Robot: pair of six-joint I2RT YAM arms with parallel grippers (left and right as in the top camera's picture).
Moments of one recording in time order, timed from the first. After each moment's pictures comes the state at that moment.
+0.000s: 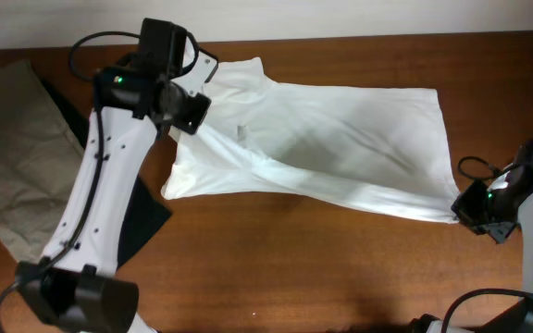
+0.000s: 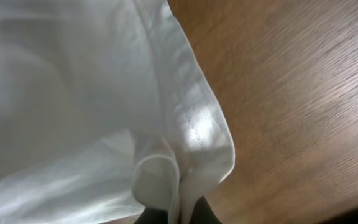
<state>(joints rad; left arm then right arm) -0.23 1.78 1.87 -1.16 -0.04 0.31 -0.51 1.42 1.08 -1.12 -0.15 0.30</state>
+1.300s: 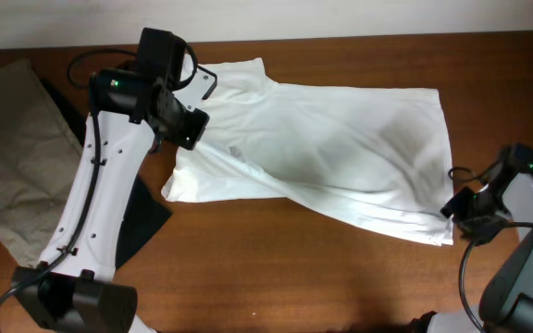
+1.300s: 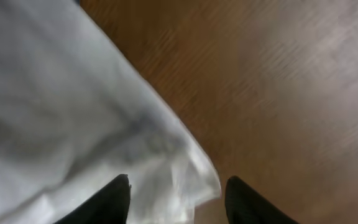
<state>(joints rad) -0.23 1.76 1.85 -1.29 0.00 0.29 -0.51 1.67 0.98 -0.90 -0.04 0.37</state>
